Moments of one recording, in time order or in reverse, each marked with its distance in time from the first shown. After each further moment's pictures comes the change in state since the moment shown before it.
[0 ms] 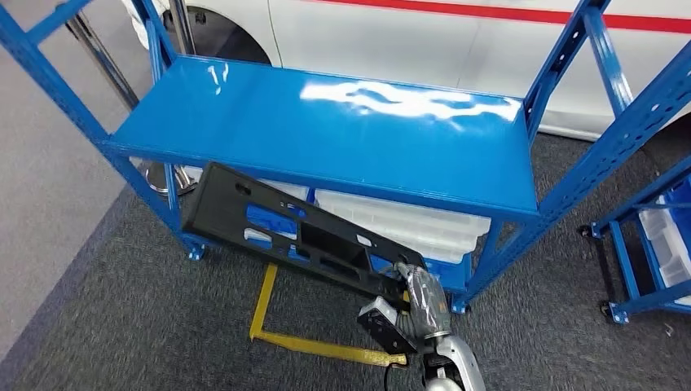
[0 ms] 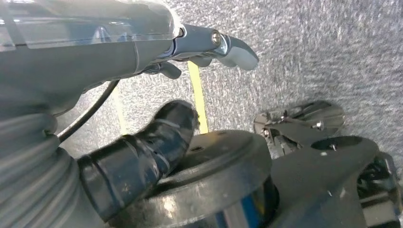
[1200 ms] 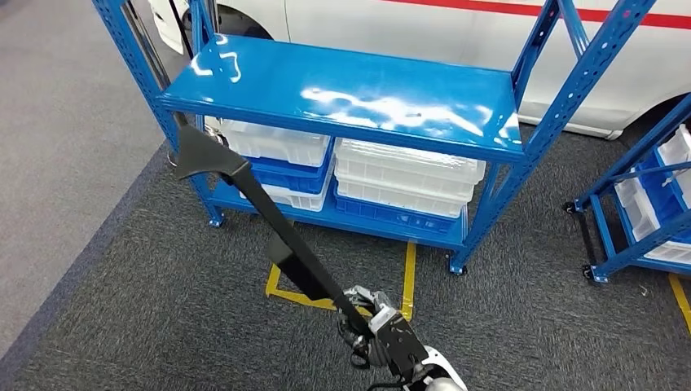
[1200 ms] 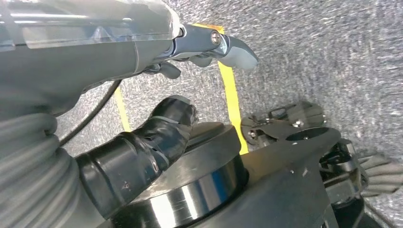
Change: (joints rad) left arm -0.034 -0.025 -0.001 0.001 -0.042 0.006 -0.012; right arm -0.004 0.014 0.059 0.023 -0.565 0.439 -0.156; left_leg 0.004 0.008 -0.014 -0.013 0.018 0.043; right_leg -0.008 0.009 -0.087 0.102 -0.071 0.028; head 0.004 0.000
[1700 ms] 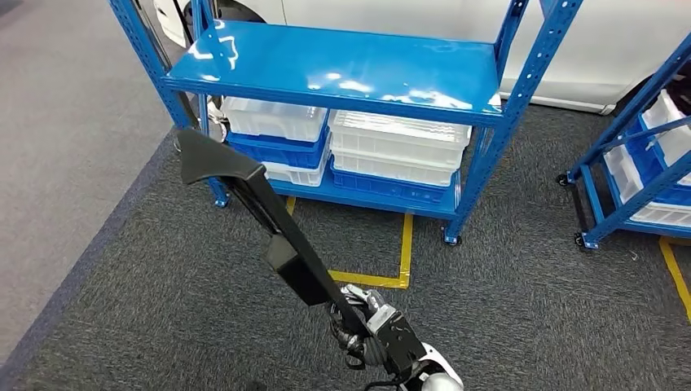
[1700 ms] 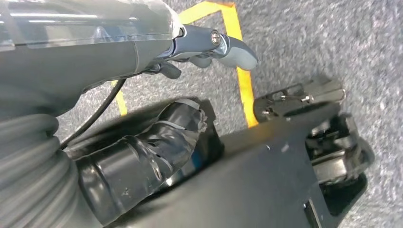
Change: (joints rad) left arm -0.023 -0.018 -0.001 0.000 0.000 -0.001 -0.009; right arm -0.014 0.008 0.027 0.004 -0.038 0.052 -0.016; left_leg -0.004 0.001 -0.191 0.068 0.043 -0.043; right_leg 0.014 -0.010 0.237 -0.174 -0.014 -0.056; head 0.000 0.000
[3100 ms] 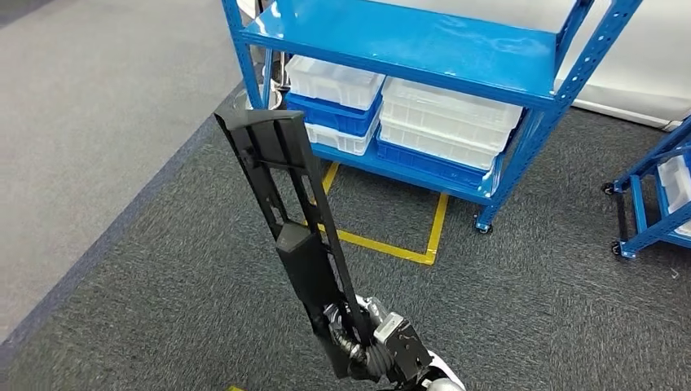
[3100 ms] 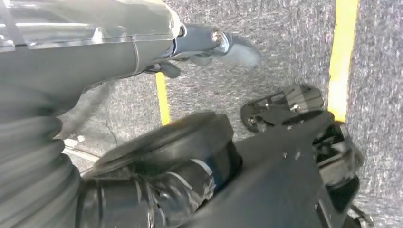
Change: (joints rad) left arm 0.025 0.042 0.001 0.011 0.031 -0.020 0.007; right arm 0.010 -0.028 0.018 -0.006 -0.049 0.039 -0.035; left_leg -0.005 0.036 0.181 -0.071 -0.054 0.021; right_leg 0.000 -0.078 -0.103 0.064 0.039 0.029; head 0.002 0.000
